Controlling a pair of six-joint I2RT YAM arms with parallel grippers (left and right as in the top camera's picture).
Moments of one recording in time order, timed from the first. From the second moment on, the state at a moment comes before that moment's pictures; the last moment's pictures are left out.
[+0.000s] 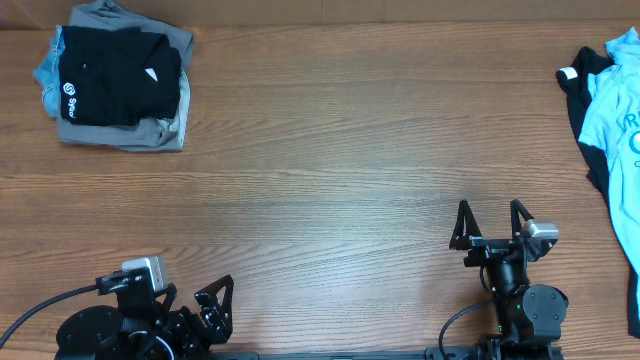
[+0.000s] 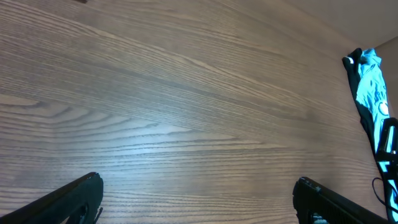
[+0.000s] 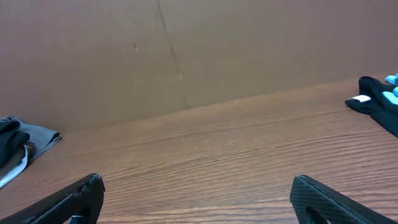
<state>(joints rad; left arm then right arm) 0.05 0.40 1.05 -1.36 0.31 -0.37 -0.04 0.01 0.02 -0.02 -0.12 0.24</state>
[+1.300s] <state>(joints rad) 0.02 0.17 0.59 -0.65 0.30 -0.34 -0.04 0.01 0.02 -0.02 -0.12 0.23</state>
